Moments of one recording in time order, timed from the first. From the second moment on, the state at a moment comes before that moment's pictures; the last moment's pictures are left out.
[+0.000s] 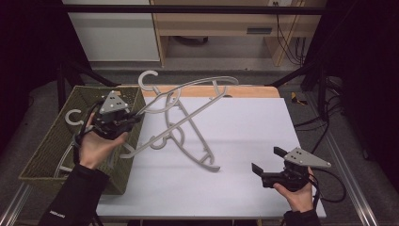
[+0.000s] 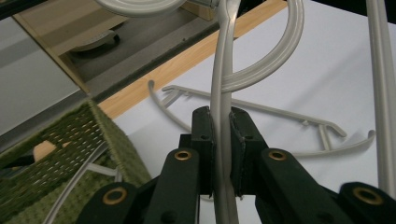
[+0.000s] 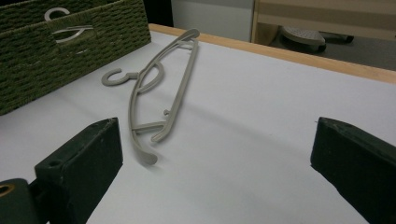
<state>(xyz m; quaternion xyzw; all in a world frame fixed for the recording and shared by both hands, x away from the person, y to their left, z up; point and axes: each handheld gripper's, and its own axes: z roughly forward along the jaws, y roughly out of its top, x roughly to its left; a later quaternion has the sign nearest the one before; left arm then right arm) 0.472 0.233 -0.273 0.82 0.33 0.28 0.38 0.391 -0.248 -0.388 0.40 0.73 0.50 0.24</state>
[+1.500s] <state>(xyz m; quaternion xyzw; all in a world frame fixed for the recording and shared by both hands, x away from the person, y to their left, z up) 0.499 0.411 -0.318 0.75 0.47 0.33 0.31 0.396 -0.245 -0.394 0.41 0.73 0.50 0.23</state>
